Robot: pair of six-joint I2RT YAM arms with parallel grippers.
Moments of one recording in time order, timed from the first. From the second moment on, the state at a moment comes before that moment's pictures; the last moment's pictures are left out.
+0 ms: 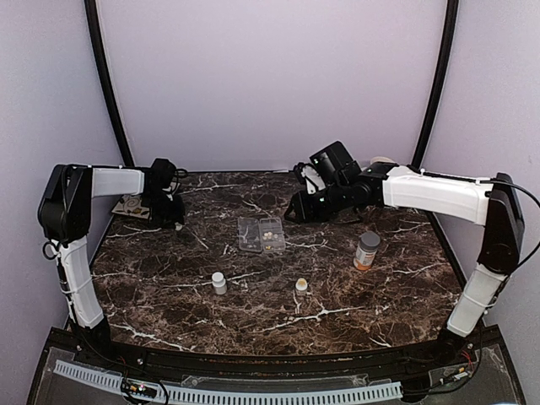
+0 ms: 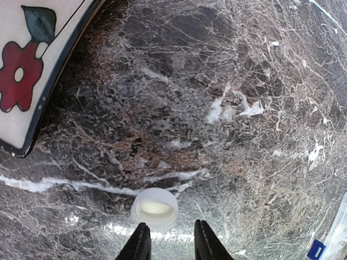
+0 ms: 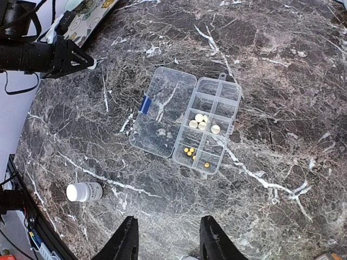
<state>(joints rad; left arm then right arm) -0.20 1.97 1.38 -0.60 0.02 -0.56 0.79 1.72 1.40 -0.48 -0.13 0.46</state>
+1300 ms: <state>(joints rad) -0.20 2.05 1.46 -0.67 -0.02 -0.49 0.76 1.74 1.40 -0.47 -0.16 0.45</state>
